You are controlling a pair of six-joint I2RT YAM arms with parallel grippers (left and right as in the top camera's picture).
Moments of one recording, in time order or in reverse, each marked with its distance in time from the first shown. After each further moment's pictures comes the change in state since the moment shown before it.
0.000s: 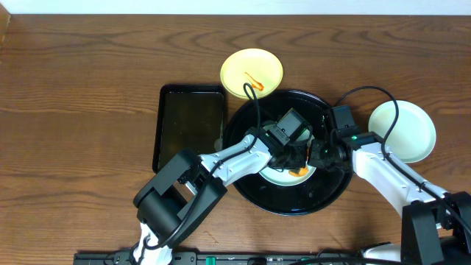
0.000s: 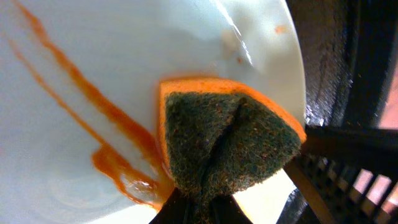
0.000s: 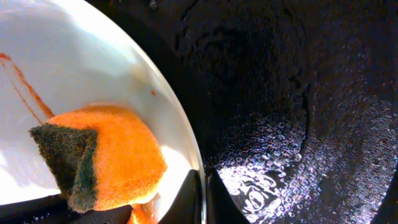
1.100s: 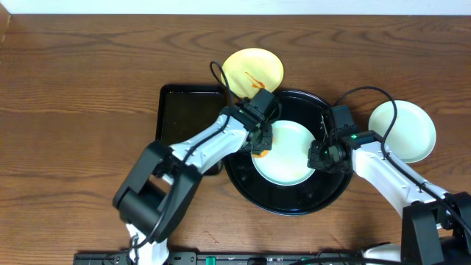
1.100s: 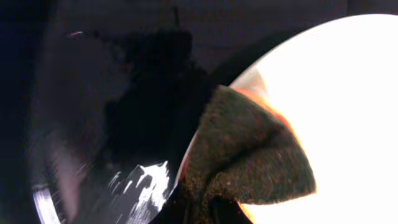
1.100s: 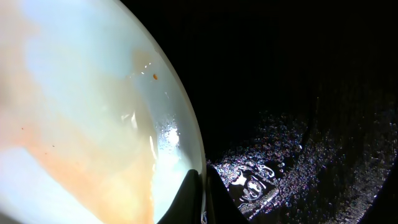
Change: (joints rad) left arm 0.186 -0.079 0.032 -0.298 -0.214 0.187; right arm 0.005 0.000 0.013 -0.054 -0.008 -0.019
